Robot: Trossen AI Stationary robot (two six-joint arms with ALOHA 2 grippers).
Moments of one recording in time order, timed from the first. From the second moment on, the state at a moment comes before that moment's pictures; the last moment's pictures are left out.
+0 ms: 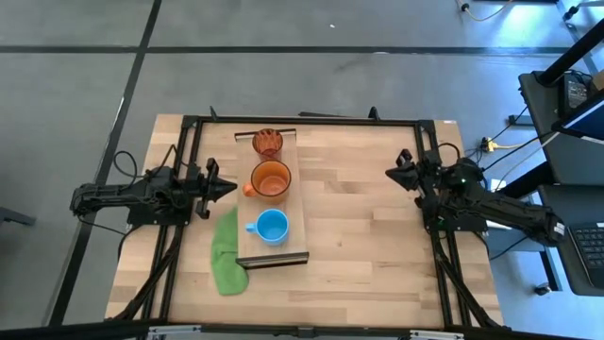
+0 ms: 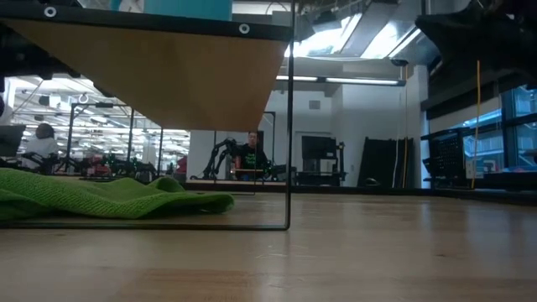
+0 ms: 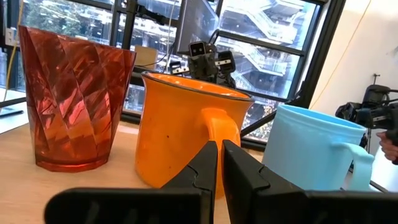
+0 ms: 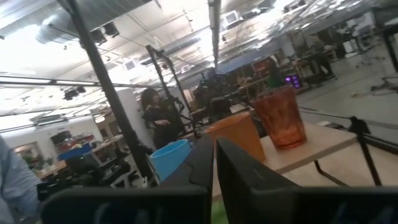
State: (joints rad) left arm 0.08 0.00 0.01 0.15 0.03 -0.24; right arm -0.43 0.27 0.09 0.52 -0.44 0.56
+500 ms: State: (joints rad) left arm 0.08 0.00 0.01 0.15 0.03 -0.24; right arm -0.44 0.23 0.09 0.44 -0.40 0.51
